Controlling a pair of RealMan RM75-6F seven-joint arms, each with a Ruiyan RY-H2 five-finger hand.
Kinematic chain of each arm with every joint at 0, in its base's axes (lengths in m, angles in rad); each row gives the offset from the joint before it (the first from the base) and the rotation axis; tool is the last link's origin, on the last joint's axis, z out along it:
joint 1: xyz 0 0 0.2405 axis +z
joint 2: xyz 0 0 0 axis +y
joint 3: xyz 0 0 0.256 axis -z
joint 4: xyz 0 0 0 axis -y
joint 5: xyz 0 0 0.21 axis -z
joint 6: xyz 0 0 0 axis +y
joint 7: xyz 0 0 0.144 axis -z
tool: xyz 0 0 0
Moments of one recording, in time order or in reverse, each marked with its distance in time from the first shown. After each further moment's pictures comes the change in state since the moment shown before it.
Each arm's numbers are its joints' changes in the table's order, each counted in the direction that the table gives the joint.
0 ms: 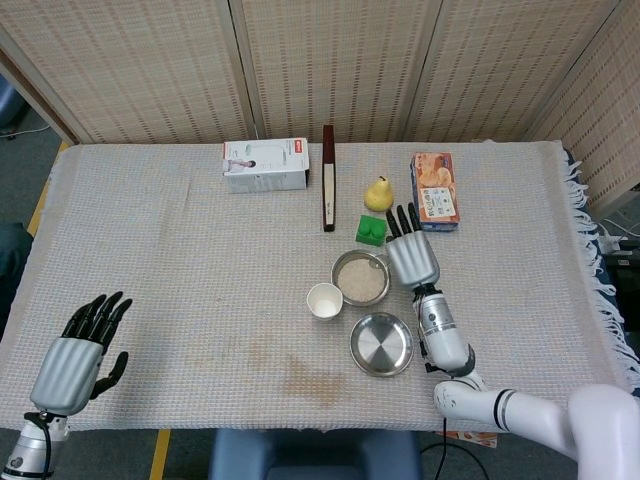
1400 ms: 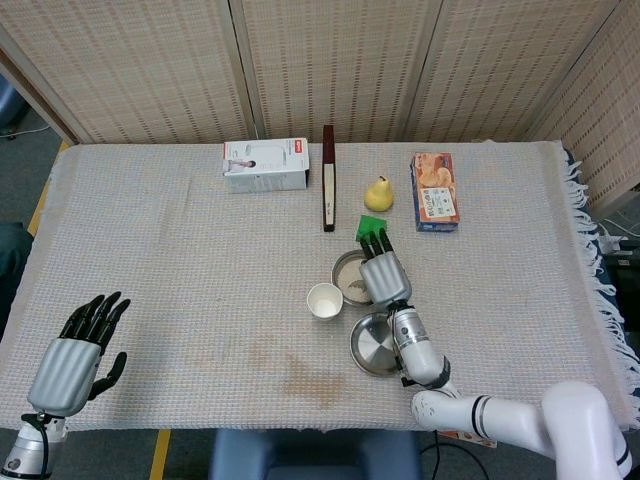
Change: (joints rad) left arm 0.006 0.005 0.000 0.000 -0.009 0.003 0.010; right arm 0.044 -0.076 0.015 0.047 -0.150 -0.056 0.081
